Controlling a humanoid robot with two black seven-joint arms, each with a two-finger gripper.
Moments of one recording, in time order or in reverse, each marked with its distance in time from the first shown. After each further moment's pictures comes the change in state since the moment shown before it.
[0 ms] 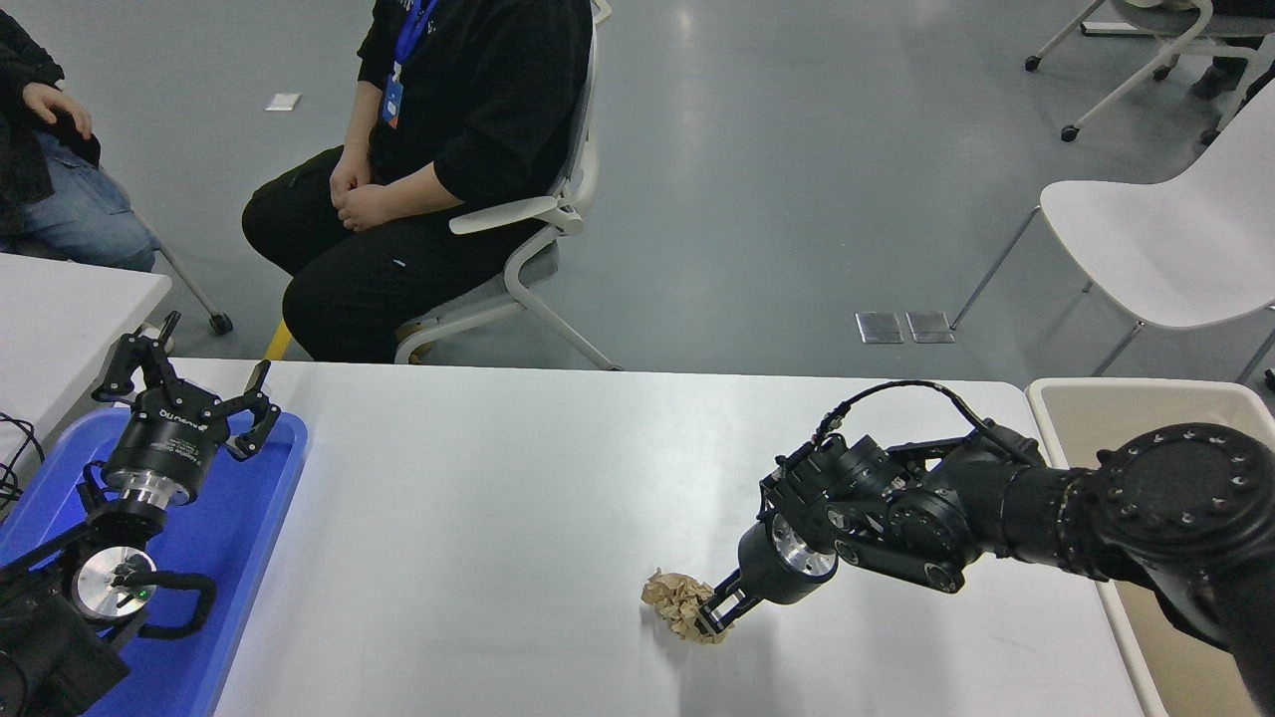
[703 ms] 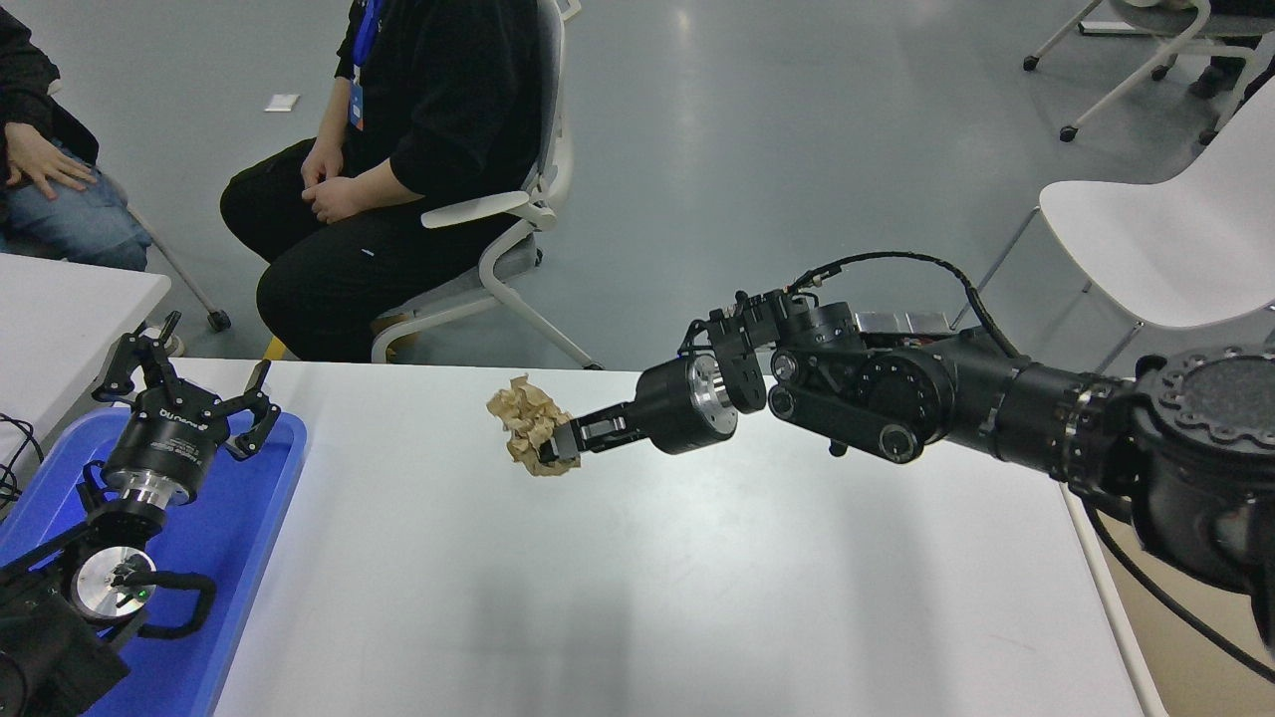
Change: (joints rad) left arm 0.000 0.000 0.000 0.000 0.000 0.000 0.000; right arm 0.156 -0.030 0.354 0.021 0.255 0.010 0.003
